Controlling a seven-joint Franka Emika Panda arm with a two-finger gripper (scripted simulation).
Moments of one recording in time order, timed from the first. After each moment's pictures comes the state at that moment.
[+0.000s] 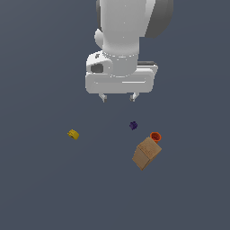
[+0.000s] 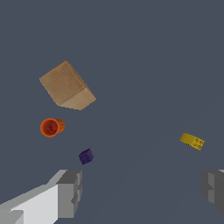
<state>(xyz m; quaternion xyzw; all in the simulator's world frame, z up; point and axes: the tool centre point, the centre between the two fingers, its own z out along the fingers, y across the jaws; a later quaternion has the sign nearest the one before) 0.009 0.013 0.324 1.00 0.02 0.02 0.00</state>
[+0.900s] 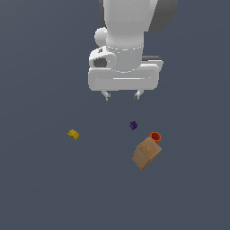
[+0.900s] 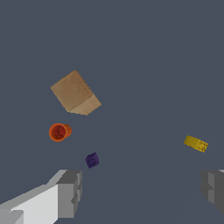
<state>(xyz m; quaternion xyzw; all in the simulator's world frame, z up) 0.013 0.024 0.337 1.00 0.01 0.03 0.00</state>
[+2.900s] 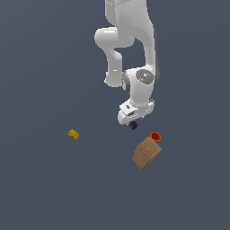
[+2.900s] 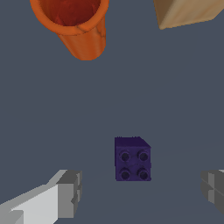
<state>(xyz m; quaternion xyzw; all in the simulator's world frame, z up) -0.082 0.111 0.073 0.97 0.23 0.00 0.00</state>
